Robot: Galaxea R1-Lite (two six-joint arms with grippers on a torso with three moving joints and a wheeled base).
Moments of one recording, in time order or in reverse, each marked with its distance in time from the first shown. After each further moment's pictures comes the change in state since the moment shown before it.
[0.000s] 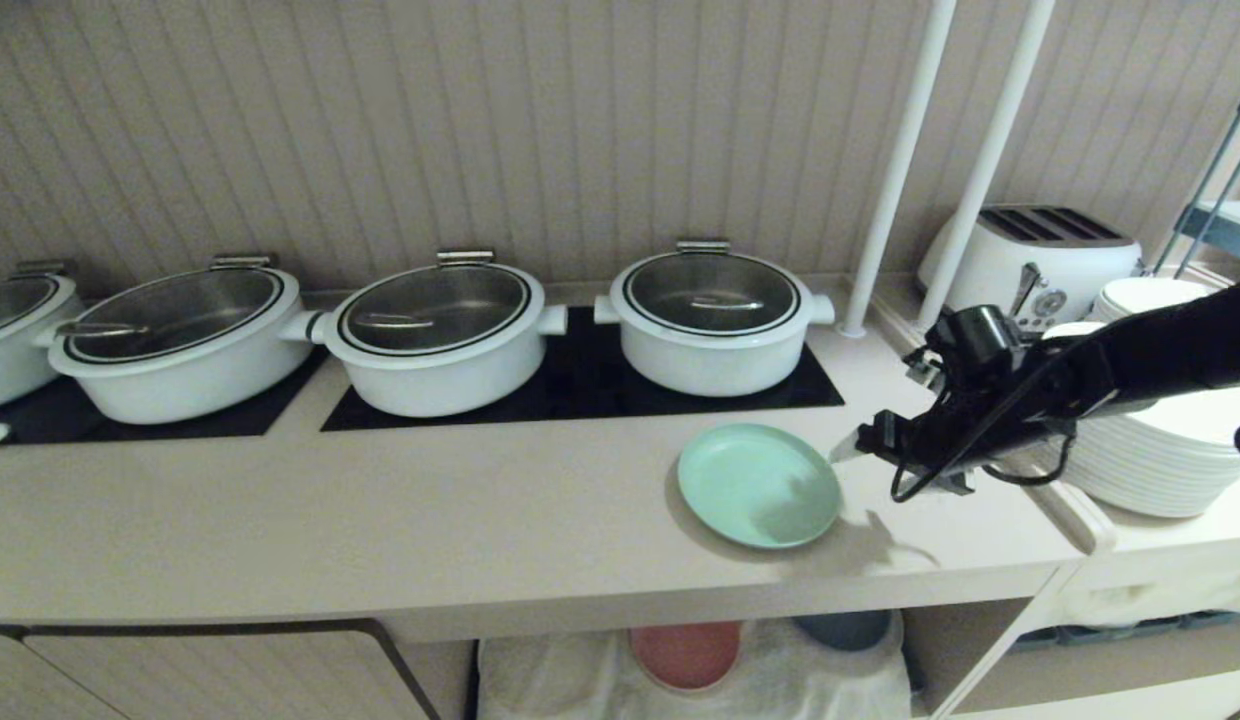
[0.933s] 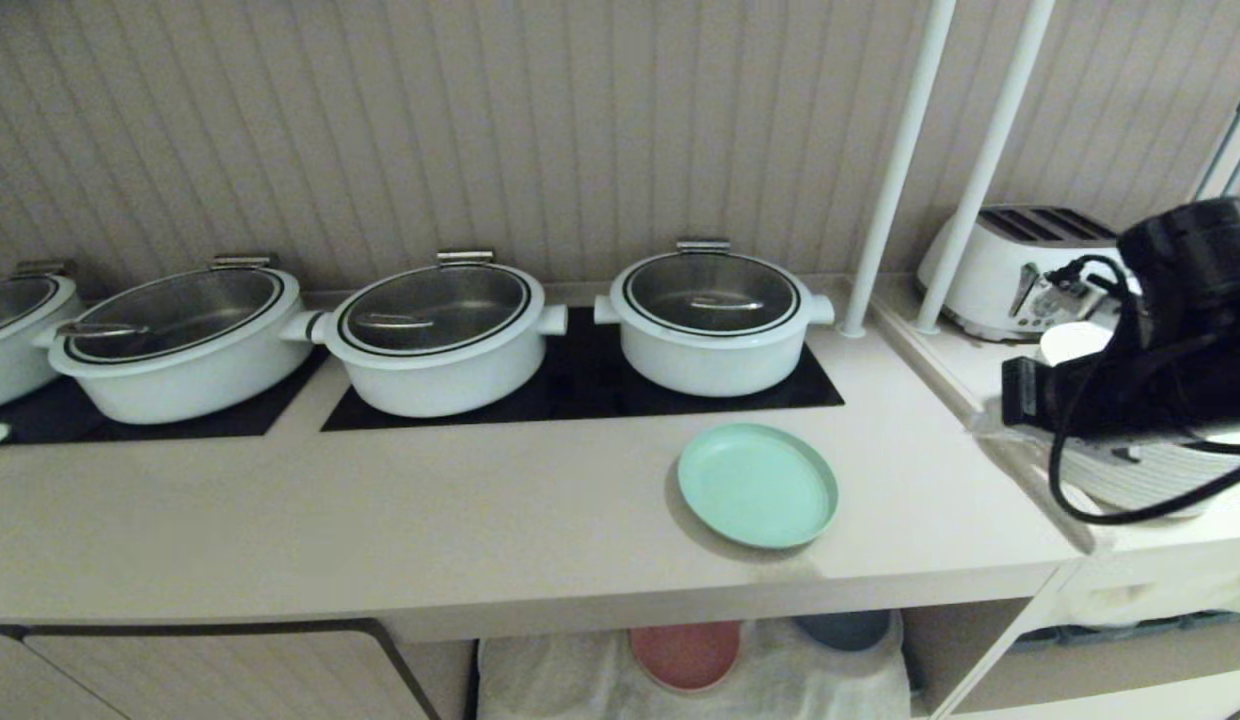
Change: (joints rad) left arm 0.000 0.000 0.000 0.000 0.000 0.000; right arm -0.008 -0.503 0.187 0.098 -0.126 -0.086
